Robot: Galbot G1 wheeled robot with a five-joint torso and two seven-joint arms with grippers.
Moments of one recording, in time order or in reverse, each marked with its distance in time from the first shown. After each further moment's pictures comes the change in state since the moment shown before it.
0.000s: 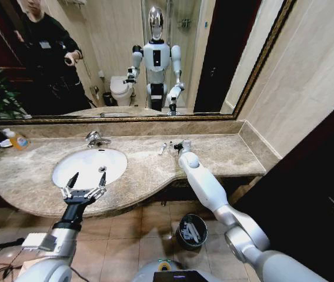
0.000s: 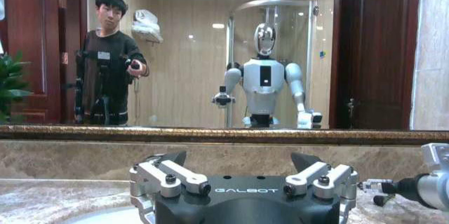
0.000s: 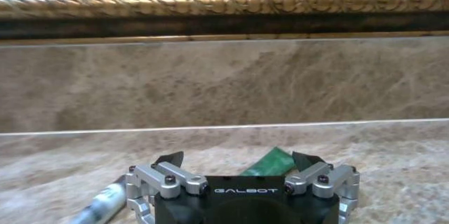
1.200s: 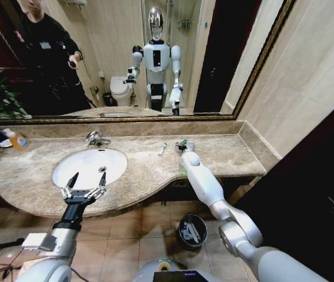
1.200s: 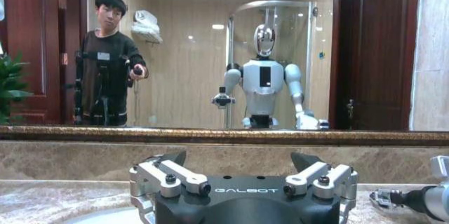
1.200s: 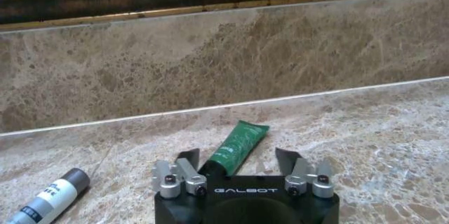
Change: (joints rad) left arm 0.000 0.000 0.000 0.000 0.000 0.000 0.000; right arm -0.015 0.024 0.081 -0.078 0.013 0.020 -0.019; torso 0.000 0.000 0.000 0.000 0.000
